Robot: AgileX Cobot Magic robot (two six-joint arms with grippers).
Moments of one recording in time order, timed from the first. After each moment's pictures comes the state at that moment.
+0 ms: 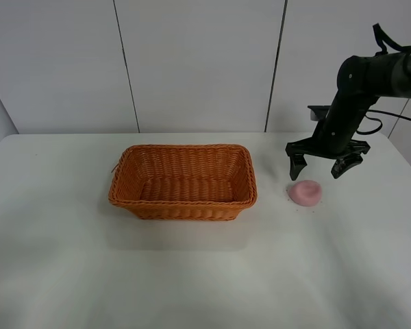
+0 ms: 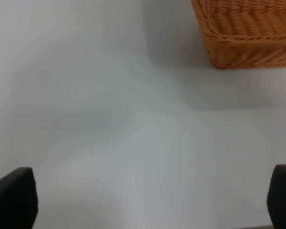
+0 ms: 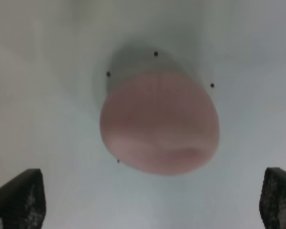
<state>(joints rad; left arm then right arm) -0.02 -0.01 -0.49 -0.02 1.05 0.05 0.11 2.08 -1.56 0.07 1.04 -0.03</state>
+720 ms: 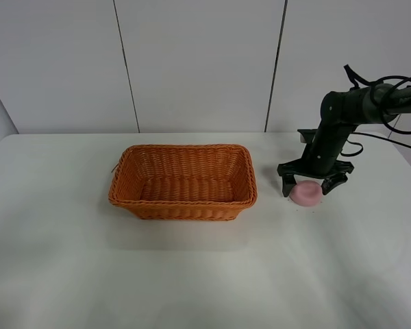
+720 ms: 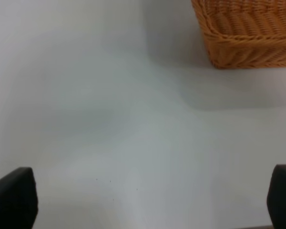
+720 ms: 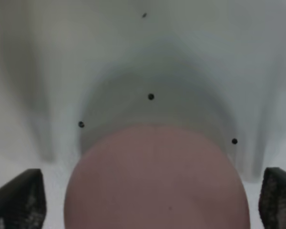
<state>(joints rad) -0.02 -0.01 -0.49 -0.02 1.05 0.05 0.11 2.23 -1.56 0.06 0.92 -0.03</state>
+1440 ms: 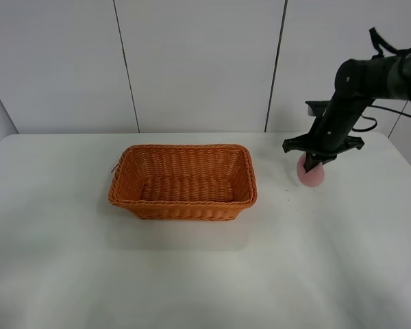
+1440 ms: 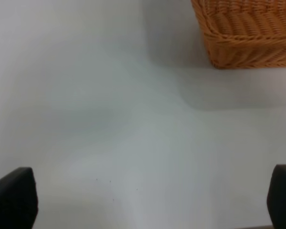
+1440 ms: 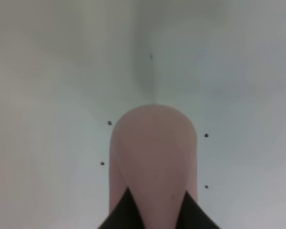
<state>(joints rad) -0.02 -0.01 -0.49 -0.02 1.05 0.05 0.11 2.05 -1.57 0.06 0.95 -0.05</state>
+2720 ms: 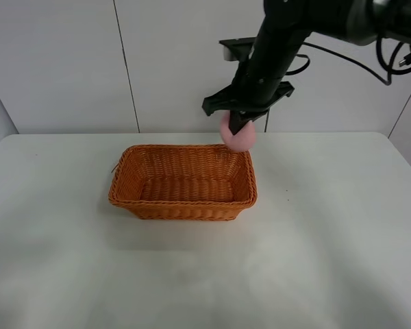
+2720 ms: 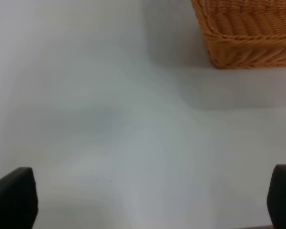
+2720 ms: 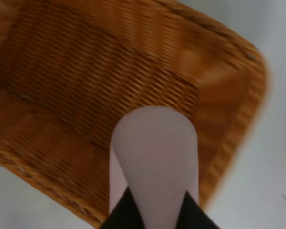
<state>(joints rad) -0.02 -0.01 -0.49 -0.02 1.05 0.05 0.55 2.00 -1.88 0.07 1.16 -0.04</state>
